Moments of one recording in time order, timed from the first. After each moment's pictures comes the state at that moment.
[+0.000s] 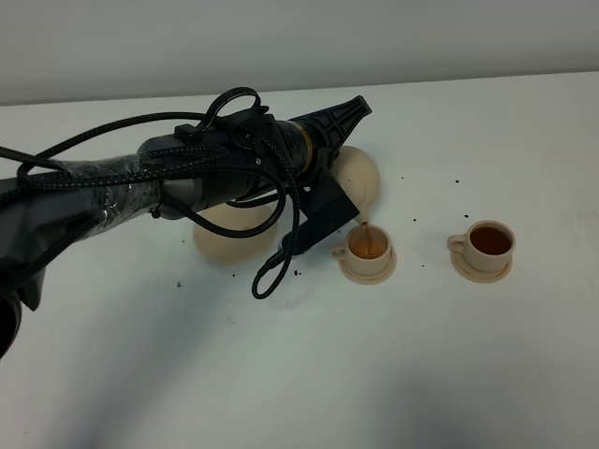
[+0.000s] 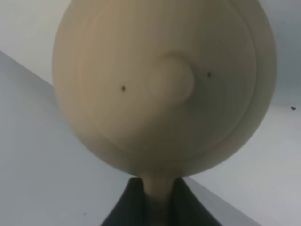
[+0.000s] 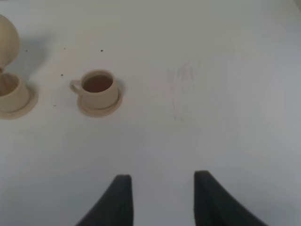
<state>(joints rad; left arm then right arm) -0.66 2.07 -1.44 0.80 0.24 1.38 -0.01 -0.01 -0.49 0.12 1.07 -0.08</state>
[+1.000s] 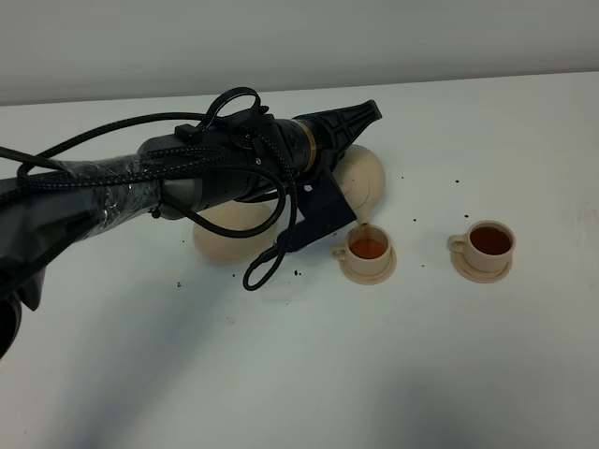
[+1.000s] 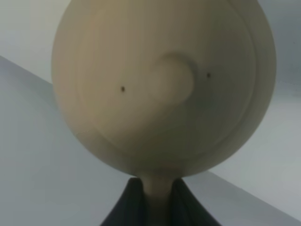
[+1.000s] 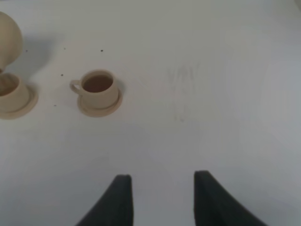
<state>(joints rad) -0.66 2.07 -1.44 0.80 0.20 1.50 -0.01 -0.01 -0.49 0.12 1.07 -0.08</state>
